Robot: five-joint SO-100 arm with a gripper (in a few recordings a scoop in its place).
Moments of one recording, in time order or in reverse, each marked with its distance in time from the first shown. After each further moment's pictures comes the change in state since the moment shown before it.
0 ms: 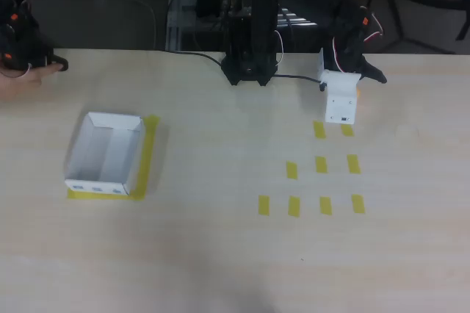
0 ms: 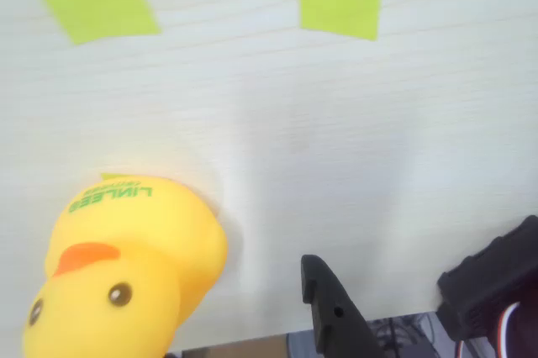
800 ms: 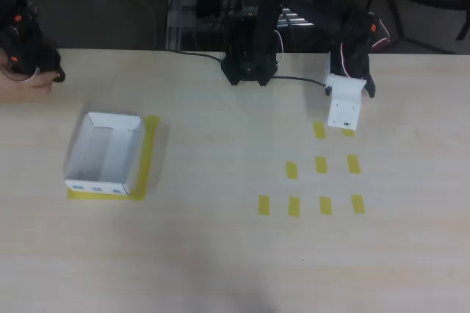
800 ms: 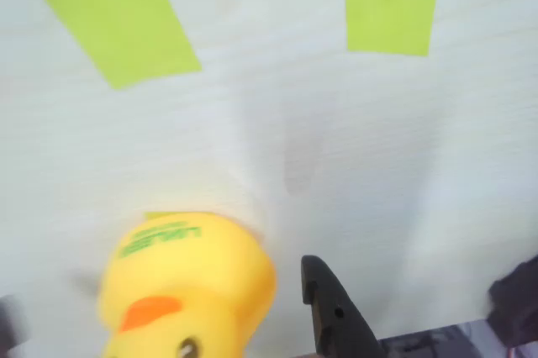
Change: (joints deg) arm 0.4 -7.7 -7.0 -1.1 4.8
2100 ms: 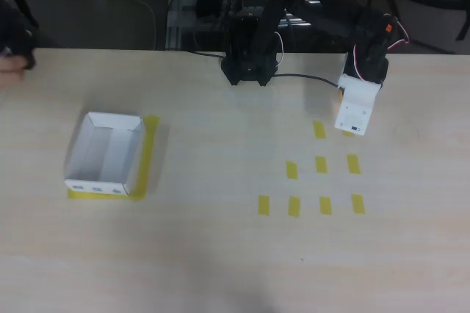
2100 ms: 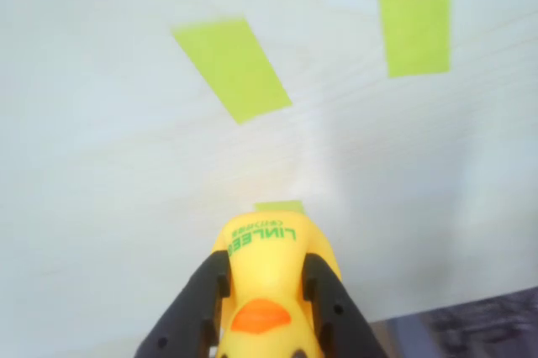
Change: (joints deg) arm 5.4 -5.8 -21.0 9.8 6.8
